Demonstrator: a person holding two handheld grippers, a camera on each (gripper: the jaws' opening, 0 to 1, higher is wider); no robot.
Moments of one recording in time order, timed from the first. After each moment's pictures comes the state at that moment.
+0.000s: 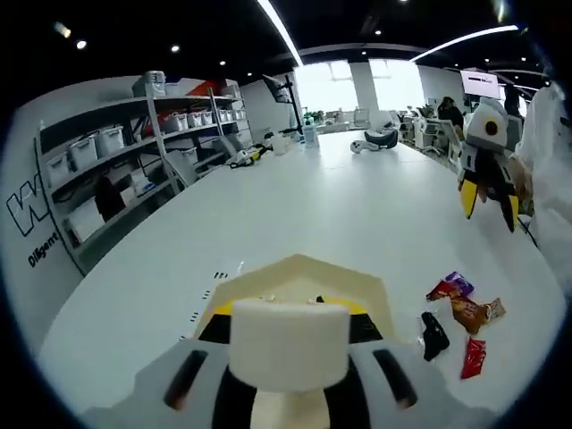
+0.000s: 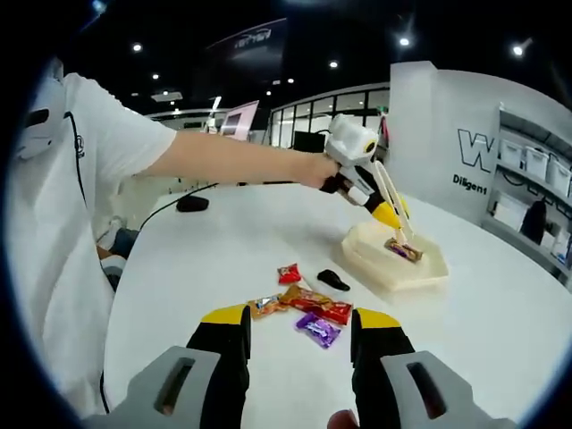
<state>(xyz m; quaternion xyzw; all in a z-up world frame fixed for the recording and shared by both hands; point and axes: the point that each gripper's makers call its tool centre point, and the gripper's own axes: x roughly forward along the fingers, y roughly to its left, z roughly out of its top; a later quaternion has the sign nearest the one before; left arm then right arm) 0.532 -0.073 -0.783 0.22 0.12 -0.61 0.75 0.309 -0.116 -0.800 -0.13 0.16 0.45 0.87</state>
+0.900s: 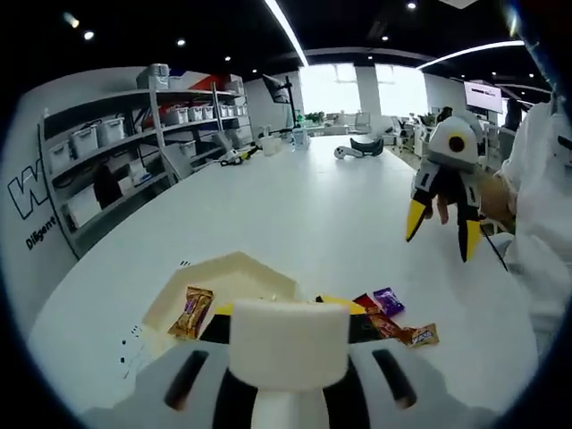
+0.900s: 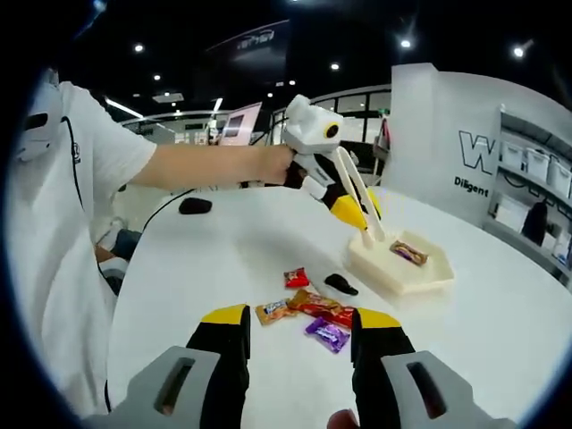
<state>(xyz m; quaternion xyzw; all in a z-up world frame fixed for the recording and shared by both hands) 0.440 -0.057 -0.776 0.21 0.14 -0.61 0.75 0.301 -0.106 -0.800 -0.13 0.16 0.46 0.87</state>
